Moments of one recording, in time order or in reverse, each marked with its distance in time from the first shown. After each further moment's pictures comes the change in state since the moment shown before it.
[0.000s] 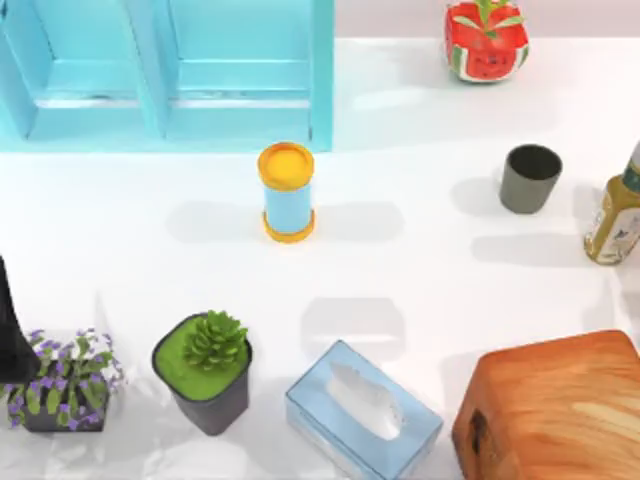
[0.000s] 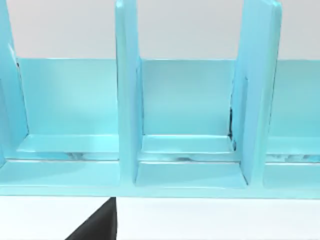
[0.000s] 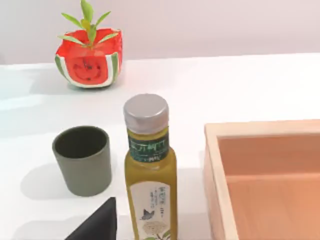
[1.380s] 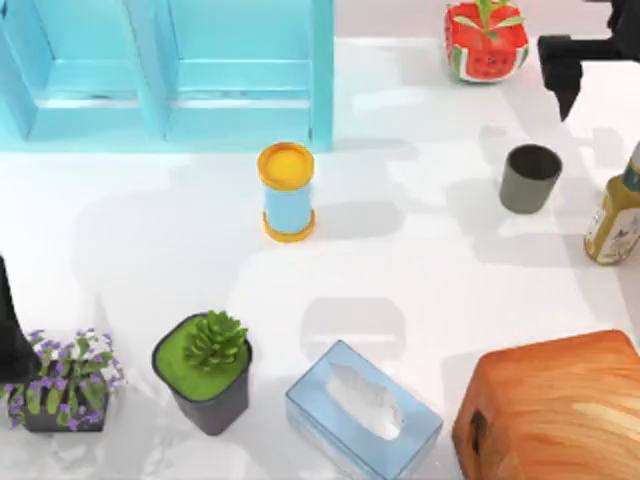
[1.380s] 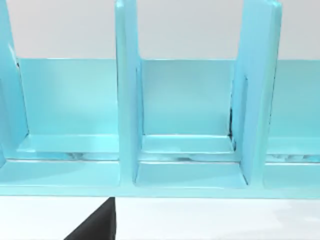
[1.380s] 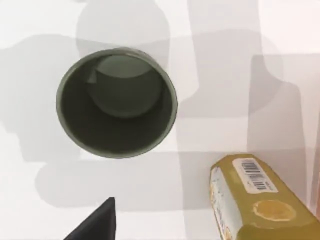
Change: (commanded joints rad) left arm 0.000 0.000 0.000 0.000 0.000 0.000; right arm 0.132 1.952 1.924 -1.179 0.024 0.129
